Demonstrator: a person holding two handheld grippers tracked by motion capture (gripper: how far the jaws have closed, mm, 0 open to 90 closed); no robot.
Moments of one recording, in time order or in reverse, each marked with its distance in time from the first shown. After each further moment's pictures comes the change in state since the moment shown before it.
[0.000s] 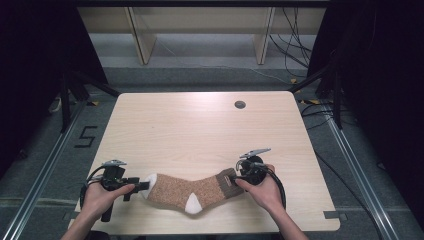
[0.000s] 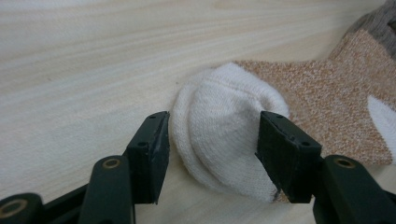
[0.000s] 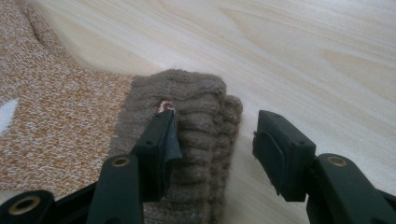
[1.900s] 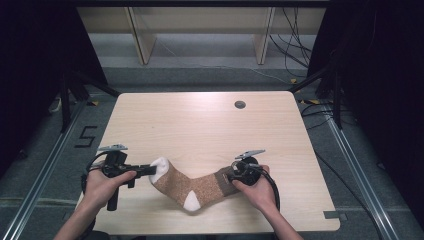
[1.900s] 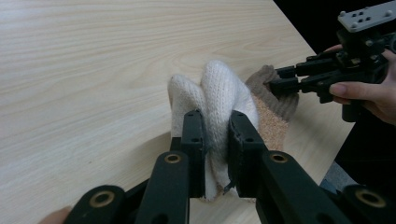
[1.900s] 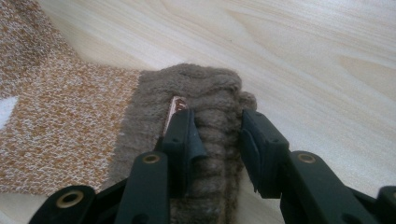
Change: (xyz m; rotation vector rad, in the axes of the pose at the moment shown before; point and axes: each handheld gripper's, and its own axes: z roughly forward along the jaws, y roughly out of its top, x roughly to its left) left arm -0.046 0.049 -0.030 -0.132 -0.205 0.035; right arm 0.008 0.001 0.011 -0.004 -0.011 -0.009
